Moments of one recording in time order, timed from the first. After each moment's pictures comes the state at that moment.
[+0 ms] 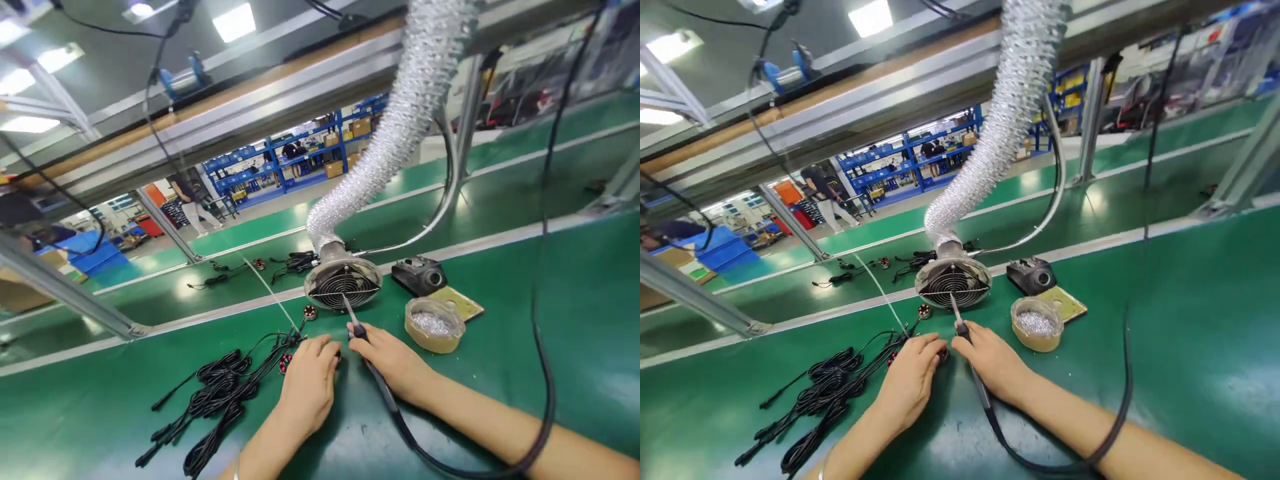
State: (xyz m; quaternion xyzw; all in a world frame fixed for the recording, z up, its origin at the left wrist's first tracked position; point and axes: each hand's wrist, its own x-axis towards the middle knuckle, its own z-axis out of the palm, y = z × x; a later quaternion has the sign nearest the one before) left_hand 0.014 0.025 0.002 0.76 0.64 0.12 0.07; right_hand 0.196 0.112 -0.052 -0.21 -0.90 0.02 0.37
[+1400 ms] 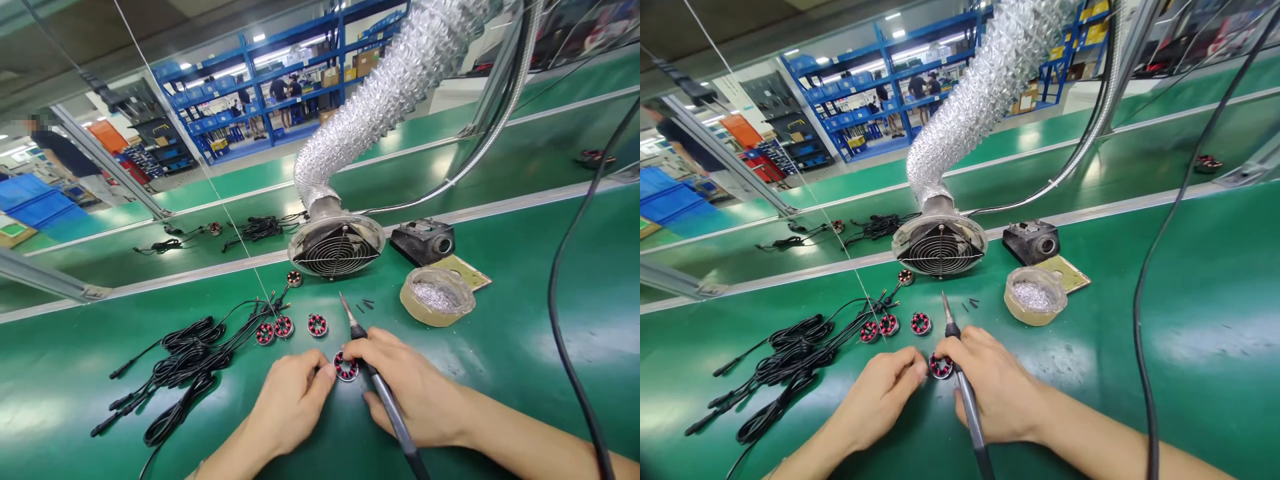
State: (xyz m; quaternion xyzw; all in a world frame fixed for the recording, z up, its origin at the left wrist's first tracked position) left_hand 0.025 0.005 0.005 0.63 0.69 0.10 0.34; right_hand 0.217 0.069 -0.032 -0.22 -0.91 0.26 0.26
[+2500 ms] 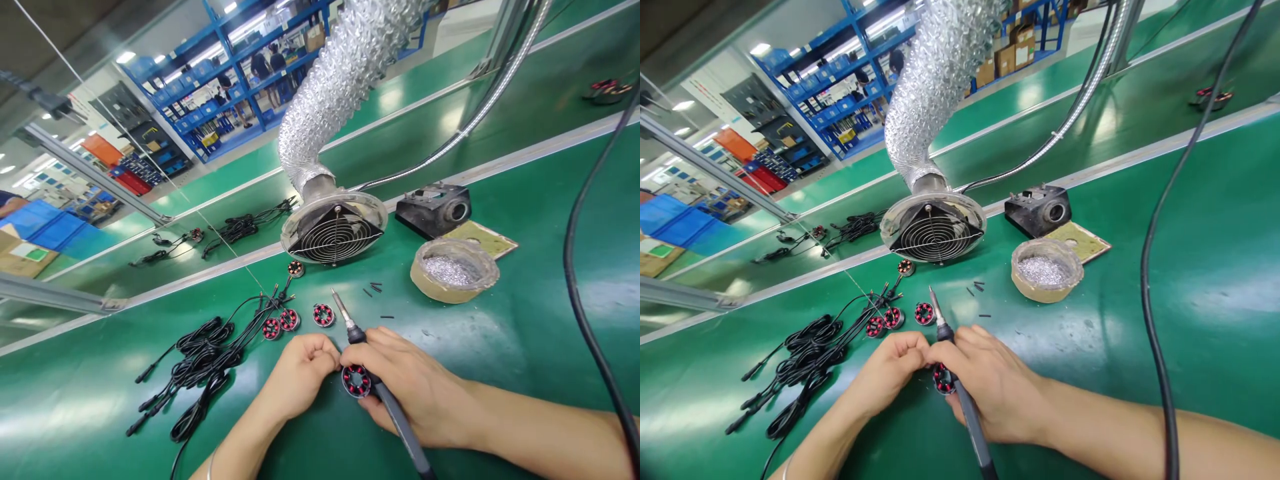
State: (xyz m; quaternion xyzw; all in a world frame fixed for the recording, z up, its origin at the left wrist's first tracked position) left_hand 0.013 0.020 -0.008 0.46 0.64 0.25 0.56; right_hand 0.205 0.054 -0.045 -0.19 -0.89 0.30 0.28
